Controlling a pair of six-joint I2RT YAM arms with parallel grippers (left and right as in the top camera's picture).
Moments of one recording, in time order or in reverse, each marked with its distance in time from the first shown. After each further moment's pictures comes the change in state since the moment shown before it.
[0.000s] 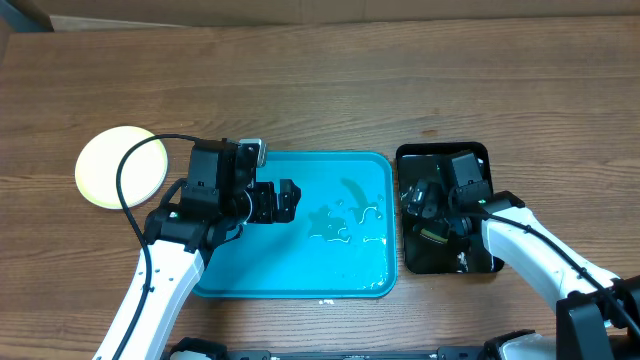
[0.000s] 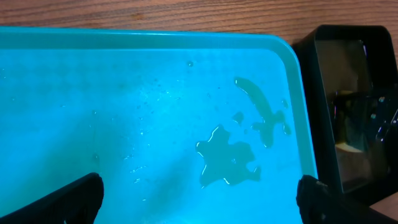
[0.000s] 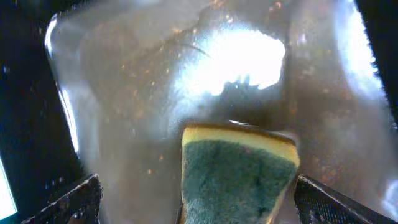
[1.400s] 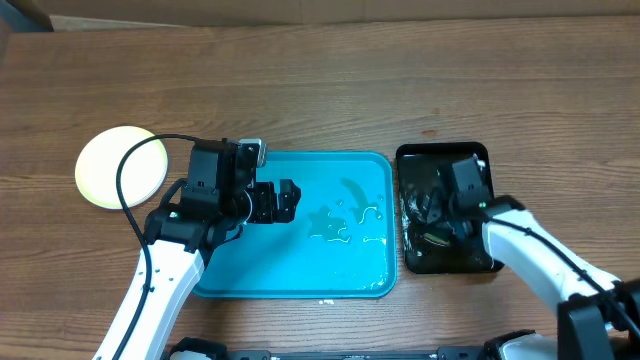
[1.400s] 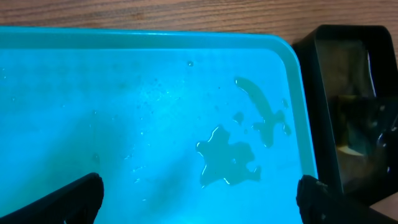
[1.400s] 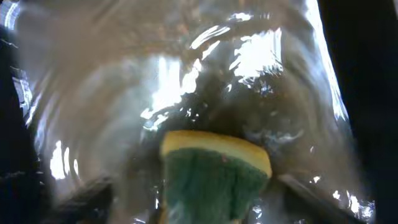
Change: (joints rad) left arm 0.000 0.000 0.000 -0.001 0.000 0.000; right arm 0.000 -0.016 0.016 -0.059 0.067 -0.092
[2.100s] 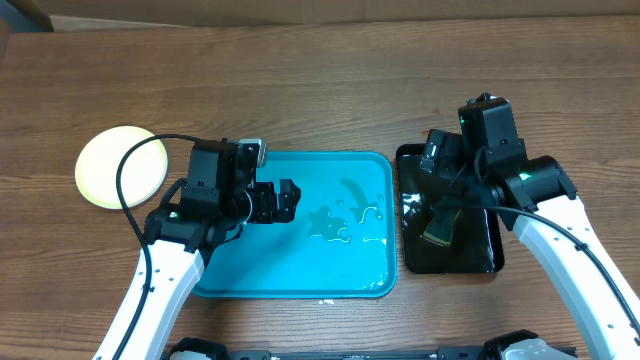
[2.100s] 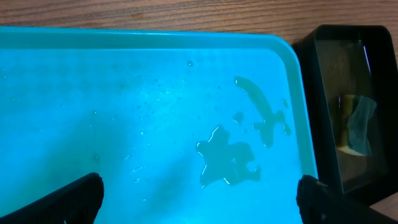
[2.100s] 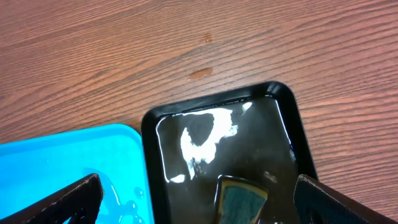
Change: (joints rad) left arm 0.000 0.000 0.000 0.000 0.000 0.000; right arm 0.000 -0.135 0.392 -0.298 0.000 -0.040
